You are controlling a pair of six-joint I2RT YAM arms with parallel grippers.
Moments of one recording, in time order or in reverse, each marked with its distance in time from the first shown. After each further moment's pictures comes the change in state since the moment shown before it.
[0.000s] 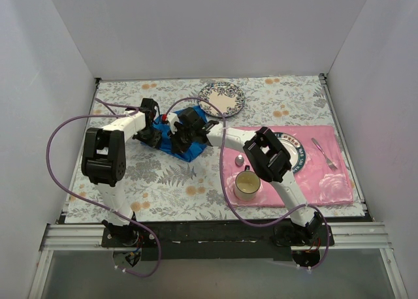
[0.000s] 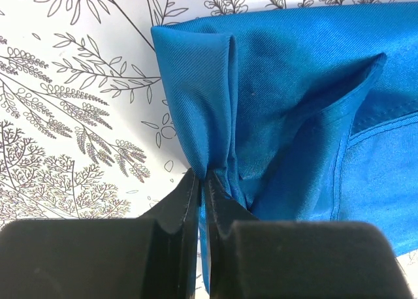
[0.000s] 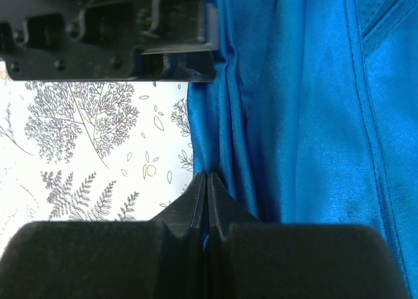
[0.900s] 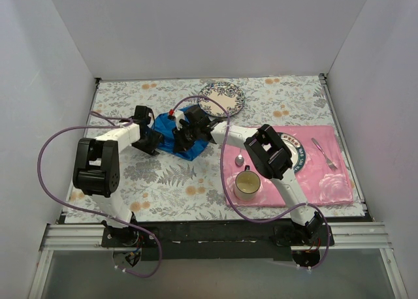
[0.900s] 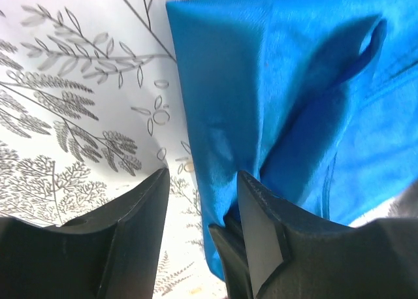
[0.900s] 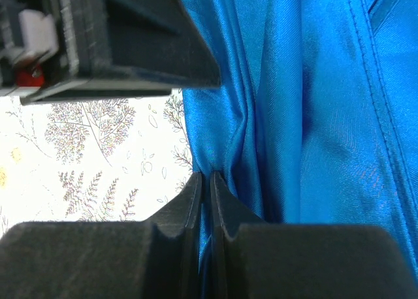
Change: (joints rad) left arm 0.031 -0.165 -0.225 0.259 0.122 -0.010; right arm -0.048 0.016 -0.019 0.046 -0.096 0.110
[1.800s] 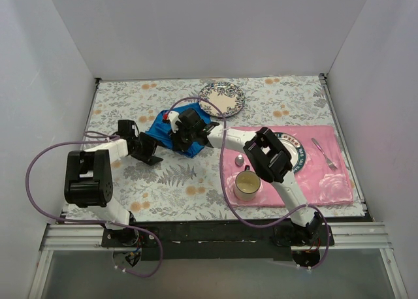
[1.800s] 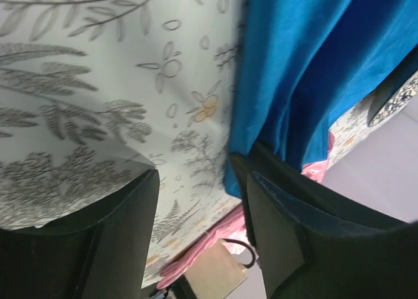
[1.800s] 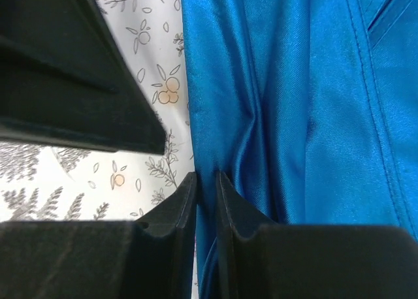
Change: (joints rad) left arm 0.163 -0.125 -0.267 0.262 0.451 0.123; right arm 0.065 -0.034 -0.015 0.003 0.247 -0.137
